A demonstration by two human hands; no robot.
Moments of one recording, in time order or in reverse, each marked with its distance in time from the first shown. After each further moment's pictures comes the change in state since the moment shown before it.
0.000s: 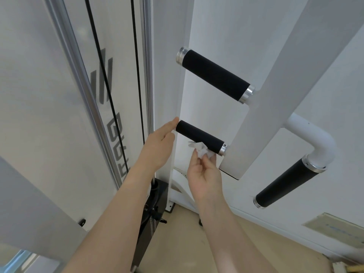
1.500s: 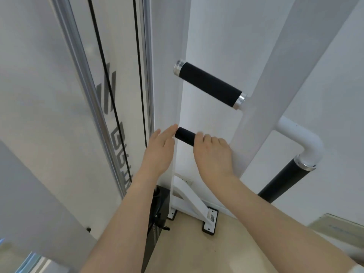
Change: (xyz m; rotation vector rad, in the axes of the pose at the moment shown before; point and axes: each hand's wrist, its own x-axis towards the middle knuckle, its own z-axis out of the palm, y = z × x) left_hand 0.003 -0.007 -0.002 0.148 0.012 0.064; right_hand -0.007 -0.007 0.046 2.476 0.079 0.950
